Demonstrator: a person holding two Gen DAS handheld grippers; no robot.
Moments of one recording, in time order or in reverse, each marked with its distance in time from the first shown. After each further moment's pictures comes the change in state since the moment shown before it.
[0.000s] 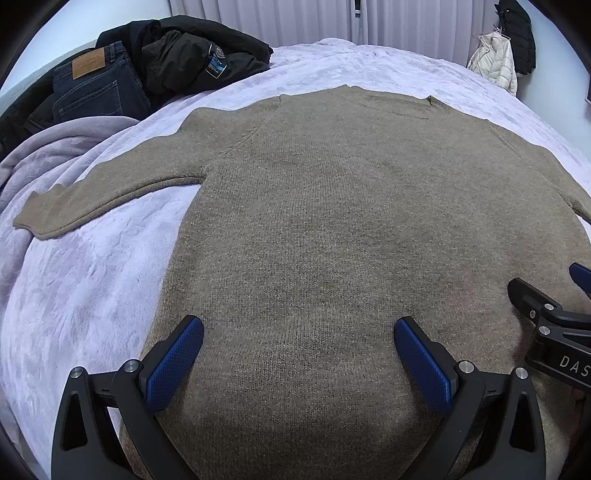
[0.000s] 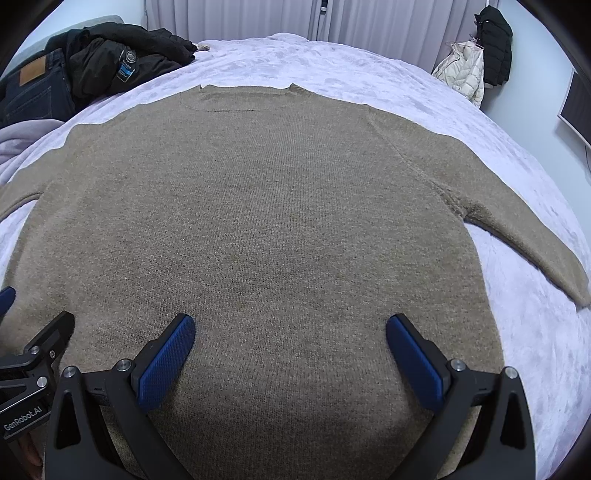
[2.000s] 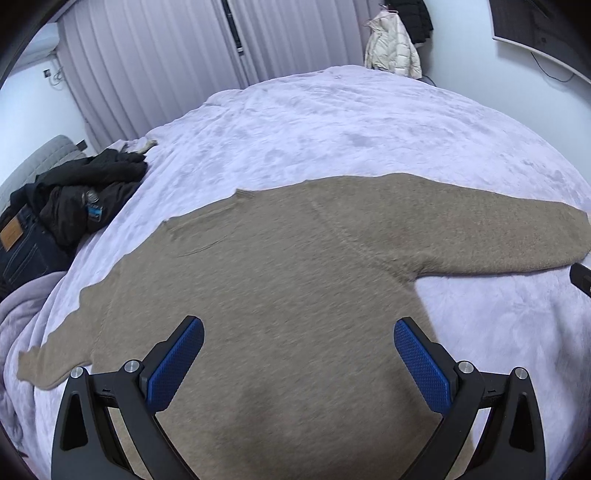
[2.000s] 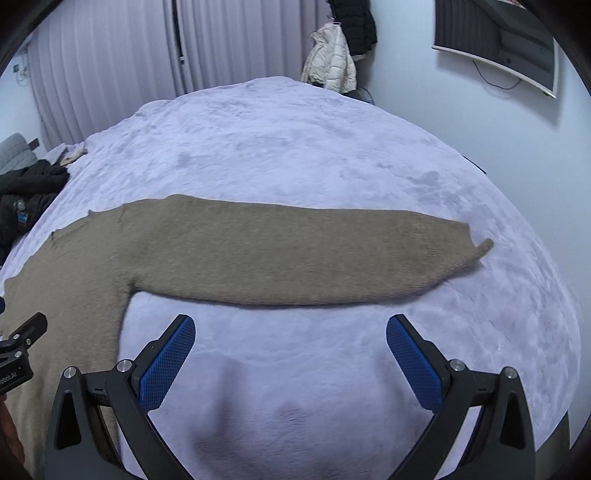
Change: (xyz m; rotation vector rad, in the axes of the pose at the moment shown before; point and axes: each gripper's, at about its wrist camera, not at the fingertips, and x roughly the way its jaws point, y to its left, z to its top) left arm -0.068 -0.244 0.093 0.336 -0.122 -0.086; right arm -0.069 -0.308 -0.015 0.424 -0.096 -0.166
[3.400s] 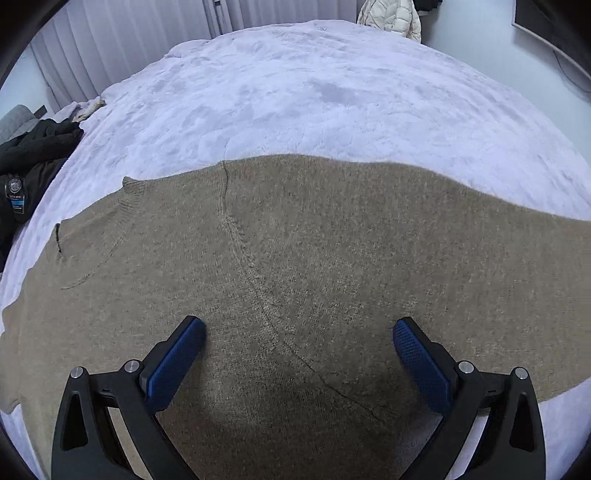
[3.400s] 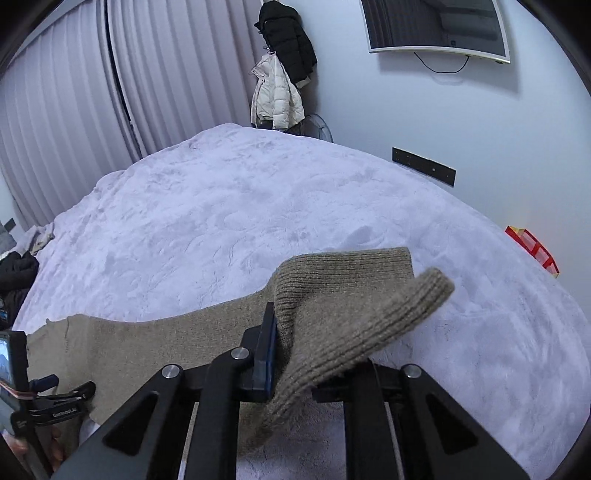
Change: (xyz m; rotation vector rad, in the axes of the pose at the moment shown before) left arm 0.134 -0.043 0.064 -0.066 0.185 -0.150; right arm 0.032 -0.087 0.074 0.171 -0.161 -0.024
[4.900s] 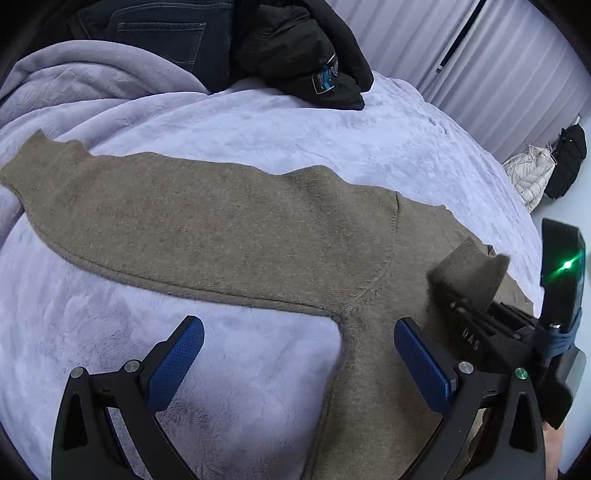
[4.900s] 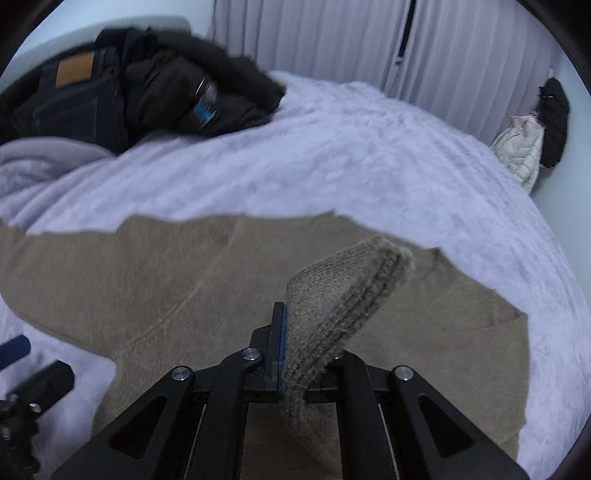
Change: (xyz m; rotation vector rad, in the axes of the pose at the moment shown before) left arm -0.116 0.422 -0.200 -0.692 -0.137 -0.003; right arm -0.048 0.547 -0.219 -0.796 0.263 0.392
